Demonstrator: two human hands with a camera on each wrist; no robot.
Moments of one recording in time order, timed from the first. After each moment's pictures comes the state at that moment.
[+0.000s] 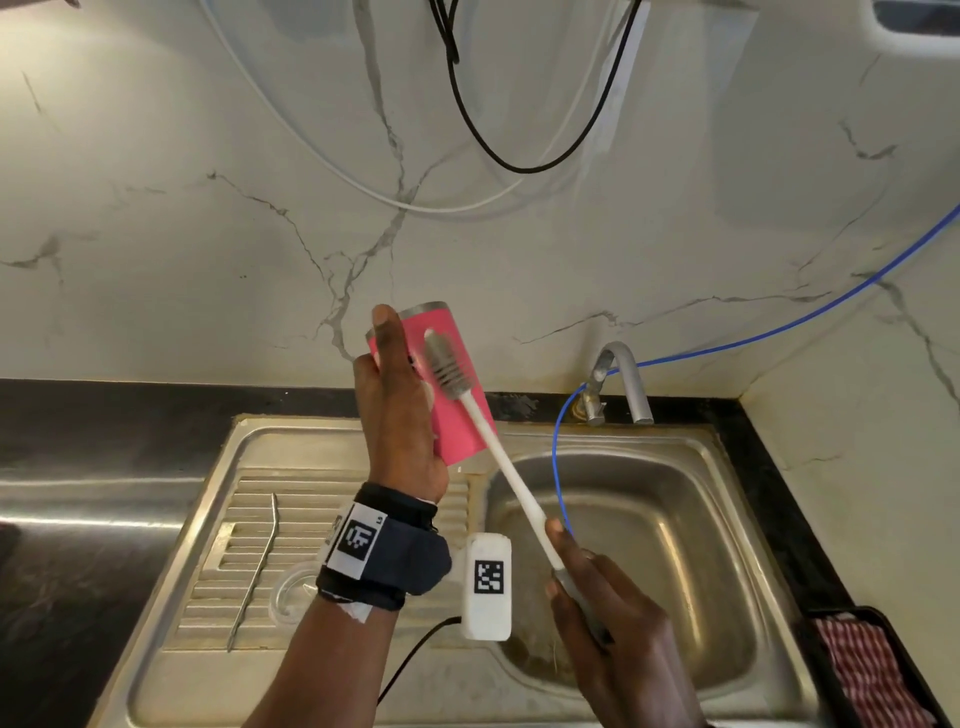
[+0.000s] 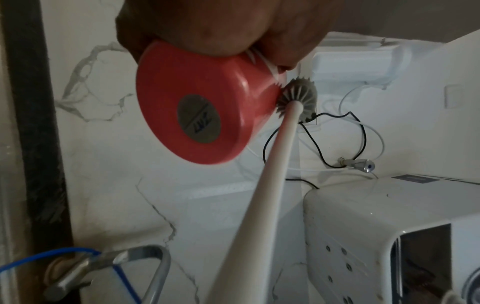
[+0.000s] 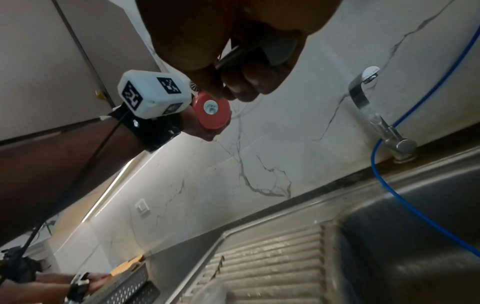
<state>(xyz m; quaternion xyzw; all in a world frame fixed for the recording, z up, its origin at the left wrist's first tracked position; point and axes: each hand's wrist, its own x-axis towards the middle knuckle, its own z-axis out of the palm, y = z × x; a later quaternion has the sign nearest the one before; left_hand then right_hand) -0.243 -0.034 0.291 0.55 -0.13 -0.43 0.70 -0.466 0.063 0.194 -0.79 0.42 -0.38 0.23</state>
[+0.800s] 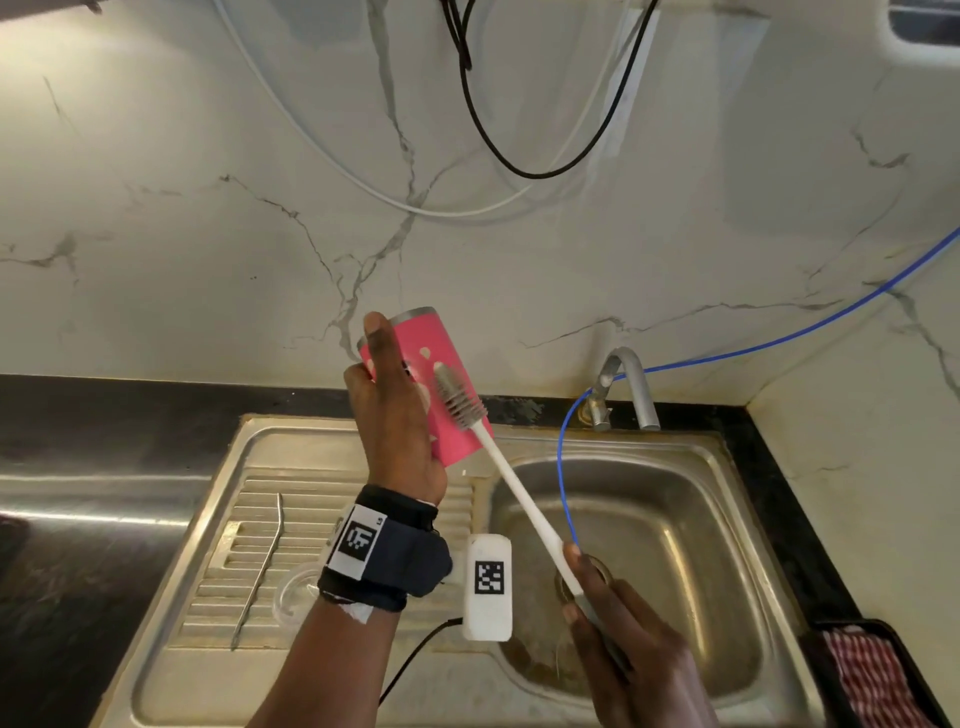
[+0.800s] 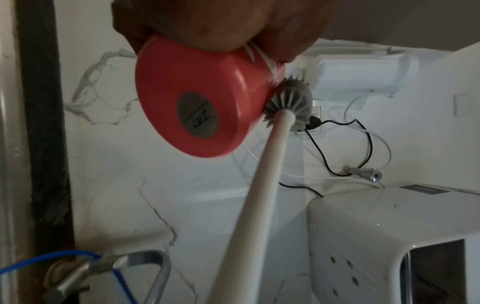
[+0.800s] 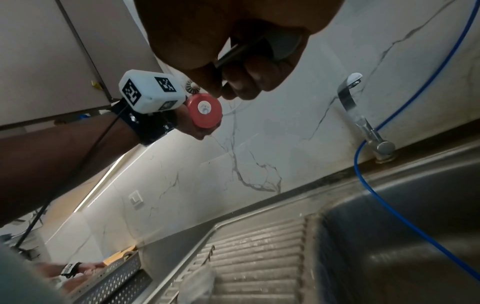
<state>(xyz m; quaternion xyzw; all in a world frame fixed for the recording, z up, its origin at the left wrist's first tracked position) -0.236 -0.035 0.286 0.55 -0.09 -0.41 0.72 -0.482 0.069 0.187 -0.80 0.43 -0.35 0.22</state>
